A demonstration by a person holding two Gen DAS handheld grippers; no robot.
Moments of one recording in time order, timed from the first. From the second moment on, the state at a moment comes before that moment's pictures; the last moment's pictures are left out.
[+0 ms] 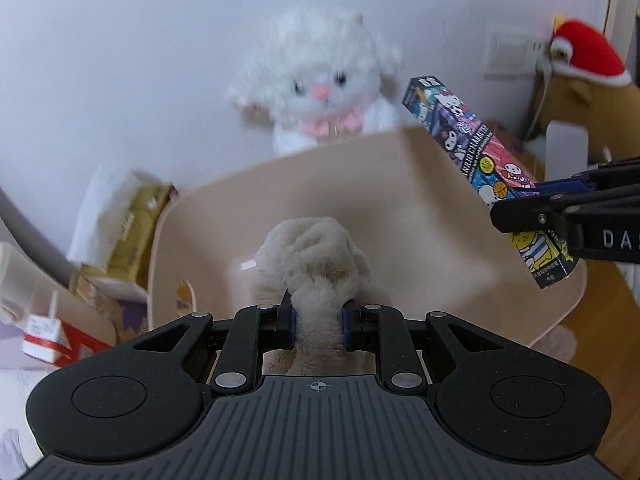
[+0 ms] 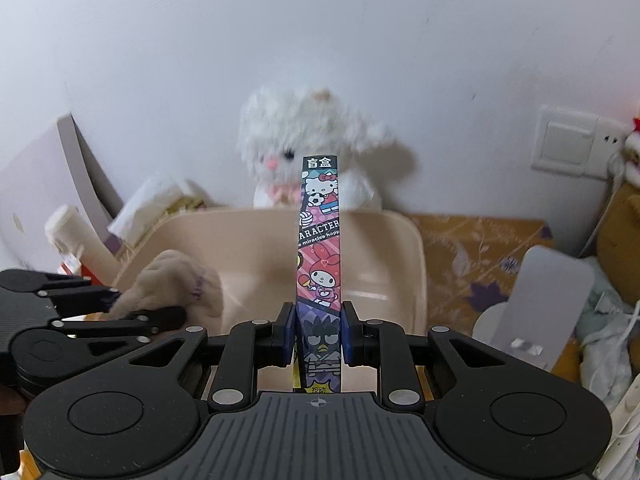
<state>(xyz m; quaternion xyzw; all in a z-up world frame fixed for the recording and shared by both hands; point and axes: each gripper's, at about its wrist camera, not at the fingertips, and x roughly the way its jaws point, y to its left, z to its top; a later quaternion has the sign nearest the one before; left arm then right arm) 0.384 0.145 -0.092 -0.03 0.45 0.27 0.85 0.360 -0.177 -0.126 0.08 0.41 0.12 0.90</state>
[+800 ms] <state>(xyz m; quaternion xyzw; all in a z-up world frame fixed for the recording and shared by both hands) 0.344 0.132 -0.068 -0.06 0.44 0.34 0.83 0.317 -0.176 -0.111 0.05 0.39 0.14 0.91</state>
